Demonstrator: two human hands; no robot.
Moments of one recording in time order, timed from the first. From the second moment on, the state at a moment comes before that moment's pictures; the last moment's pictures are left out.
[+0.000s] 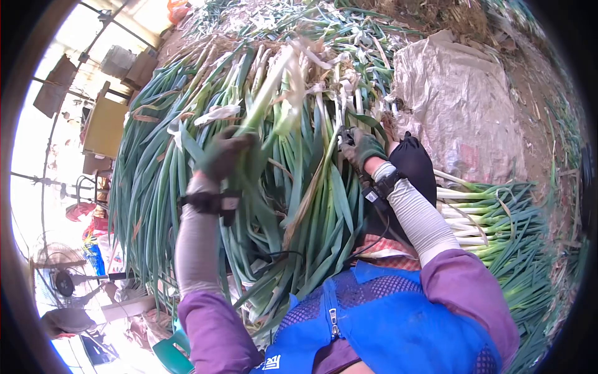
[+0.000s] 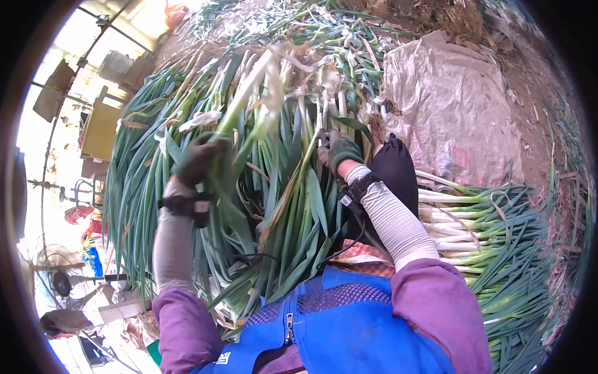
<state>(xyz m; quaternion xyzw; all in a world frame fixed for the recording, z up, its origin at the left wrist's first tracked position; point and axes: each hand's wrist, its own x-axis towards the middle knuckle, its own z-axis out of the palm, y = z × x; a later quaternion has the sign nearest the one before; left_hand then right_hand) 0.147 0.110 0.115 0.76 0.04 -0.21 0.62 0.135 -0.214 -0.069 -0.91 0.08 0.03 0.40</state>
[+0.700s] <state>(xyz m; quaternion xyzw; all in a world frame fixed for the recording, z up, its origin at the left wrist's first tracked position) -0.221 0.456 0.521 0.92 0.04 0.40 0.04 0.142 -0.117 -0.074 -0.97 0.00 0.20 0.09</state>
